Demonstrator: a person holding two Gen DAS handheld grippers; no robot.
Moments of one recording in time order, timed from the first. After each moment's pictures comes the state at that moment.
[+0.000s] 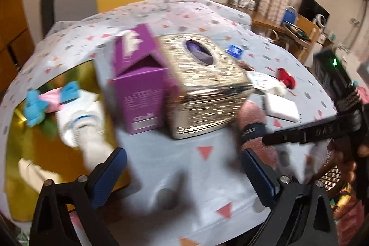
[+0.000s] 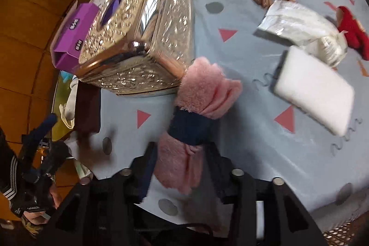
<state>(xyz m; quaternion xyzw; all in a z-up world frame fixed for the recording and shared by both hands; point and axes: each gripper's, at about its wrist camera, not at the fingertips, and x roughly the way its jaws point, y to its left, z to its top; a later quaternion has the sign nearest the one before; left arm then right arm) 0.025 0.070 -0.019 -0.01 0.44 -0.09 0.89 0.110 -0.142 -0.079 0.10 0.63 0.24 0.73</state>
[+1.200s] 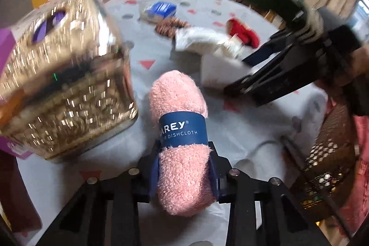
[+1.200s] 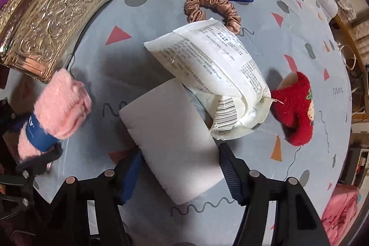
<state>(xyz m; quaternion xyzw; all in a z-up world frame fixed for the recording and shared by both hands) 0.074 -0.056 -0.078 0.03 0.50 -0.22 0.84 0.191 -0.206 -0.105 -0.22 0.64 0.18 0.71</state>
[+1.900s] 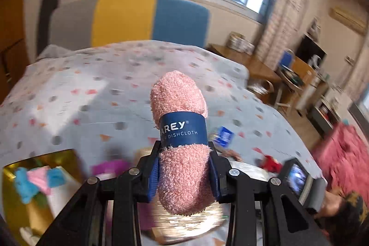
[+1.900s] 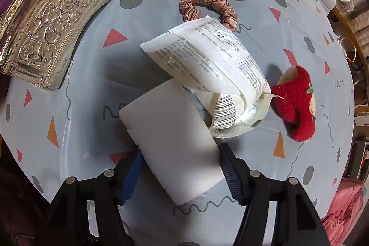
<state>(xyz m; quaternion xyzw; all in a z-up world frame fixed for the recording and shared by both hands) 0.145 0.089 0.087 -0.09 0.35 -0.09 0.93 0.193 -0.209 -0.105 -0.20 0.65 0.17 0.72</state>
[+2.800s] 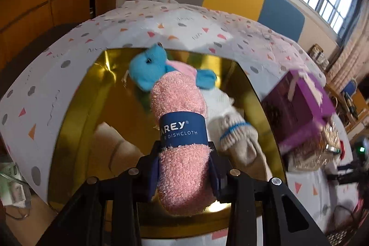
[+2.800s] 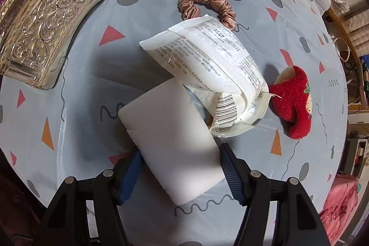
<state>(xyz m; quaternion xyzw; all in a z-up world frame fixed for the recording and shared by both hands) 0.002 0.265 -0.048 -0.16 0.41 0.12 0.89 0.185 -0.190 -0.112 -0.22 0.65 0.15 0.72</state>
